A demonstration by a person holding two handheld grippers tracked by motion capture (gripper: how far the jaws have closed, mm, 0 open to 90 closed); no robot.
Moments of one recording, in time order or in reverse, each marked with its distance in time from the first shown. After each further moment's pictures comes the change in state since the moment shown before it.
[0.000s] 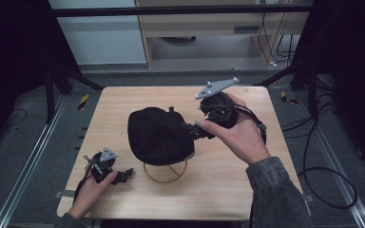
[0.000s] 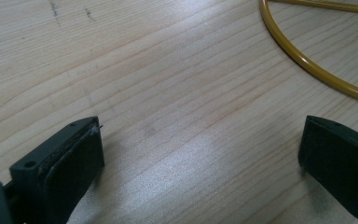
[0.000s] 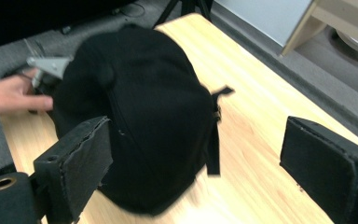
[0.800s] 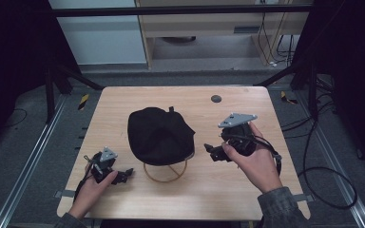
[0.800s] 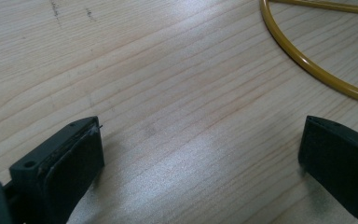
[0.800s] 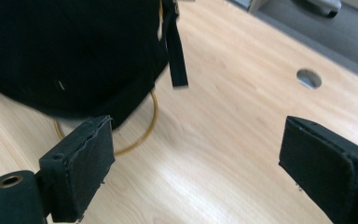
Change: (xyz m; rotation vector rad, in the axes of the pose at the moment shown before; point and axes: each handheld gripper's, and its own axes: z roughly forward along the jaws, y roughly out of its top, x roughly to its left) left arm 0.000 0.000 0.000 0.002 0.002 0.000; right arm -0.007 -0.096 0.009 0.072 -0.149 0.101
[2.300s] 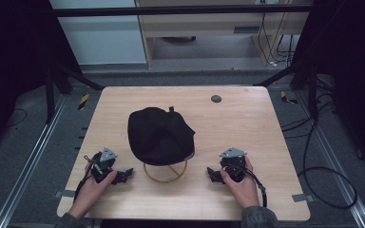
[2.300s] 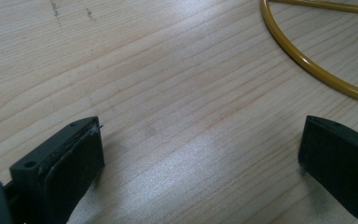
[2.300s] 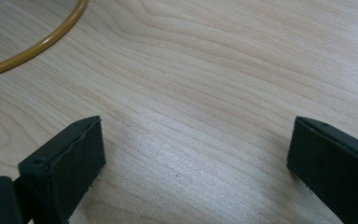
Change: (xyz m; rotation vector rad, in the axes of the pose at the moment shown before) left arm 0.000 0.000 0.000 -0.001 0.000 0.001; right arm -0.006 -0.141 0.124 0.053 -0.062 0.175
